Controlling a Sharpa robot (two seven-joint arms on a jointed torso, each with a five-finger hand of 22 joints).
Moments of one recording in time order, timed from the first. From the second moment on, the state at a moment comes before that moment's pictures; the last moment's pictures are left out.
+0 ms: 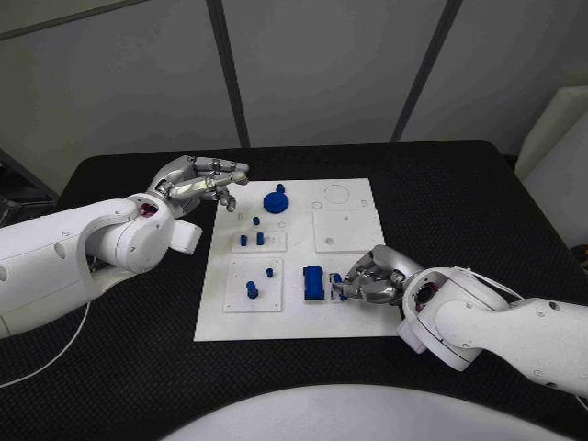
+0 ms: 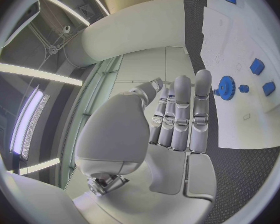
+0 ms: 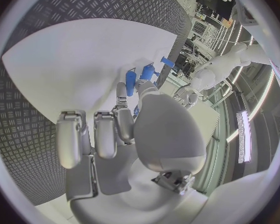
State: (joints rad) left arm 1.10 -0.91 0.03 1.50 -0.14 -0.22 0.28; left_hand 1.38 -0.15 0.45 0.02 0.16 1.02 0.18 0.12 0.07 1.09 0.11 0.28 0.09 1.22 0.02 0.94 0.52 0.15 1.17 0.11 0.60 0.94; right arm 0.90 -0.93 0.00 1.90 -1.19 -0.51 -0.62; right_hand 1.30 -0.08 0.05 0.29 0.58 1.12 0.04 0.28 0.43 1.46 -0.03 1.29 1.31 1.46 -0.08 1.49 1.31 0.03 1.47 0.04 1.54 1.31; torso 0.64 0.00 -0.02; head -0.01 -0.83
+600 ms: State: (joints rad) left arm 1.10 -0.91 0.03 1.50 -0.14 -0.22 0.28; left_hand 1.38 -0.15 0.45 0.02 0.16 1.02 0.18 0.12 0.07 1.09 0.11 0.28 0.09 1.22 0.02 0.94 0.52 0.15 1.17 0.11 0.60 0.94; right arm 0.90 -0.91 0.00 1.88 -1.19 -0.49 -0.62; right_hand 1.23 -0.08 -0.01 0.29 0.51 1.13 0.04 0.29 0.44 1.46 -0.03 1.29 1.31 1.47 -0.08 1.49 1.31 0.03 1.47 0.03 1.54 1.31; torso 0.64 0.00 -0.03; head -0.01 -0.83
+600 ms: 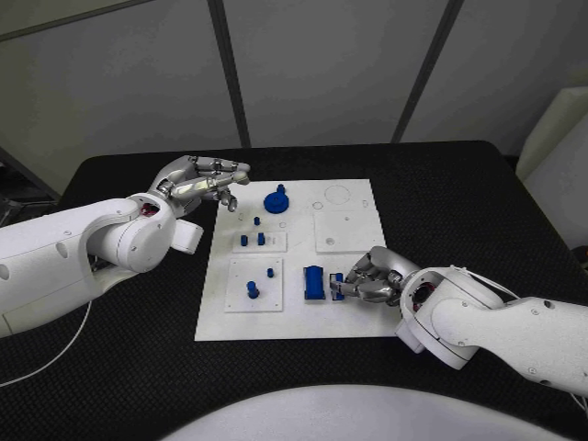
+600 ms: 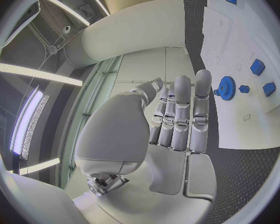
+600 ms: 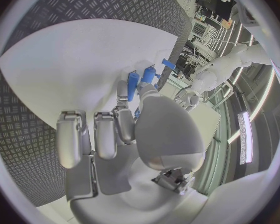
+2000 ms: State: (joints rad) left arm 1.10 -0.91 0.03 1.49 -0.14 -0.22 0.27; left_hand 1.38 -0.15 0.44 0.01 0.16 1.02 0.18 0.12 0.07 1.09 0.11 0.29 0.09 1.22 0.02 0.94 0.52 0.15 1.17 0.11 0.60 0.94; right arm 0.90 -0.90 0.00 1.85 -1.24 -0.48 -0.58; right_hand 1.37 -0.02 -0.03 0.18 0.24 1.13 0.03 0.30 0.47 1.47 -0.03 1.30 1.33 1.47 -0.09 1.50 1.31 0.03 1.47 0.03 1.54 1.31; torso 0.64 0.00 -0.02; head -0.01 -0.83
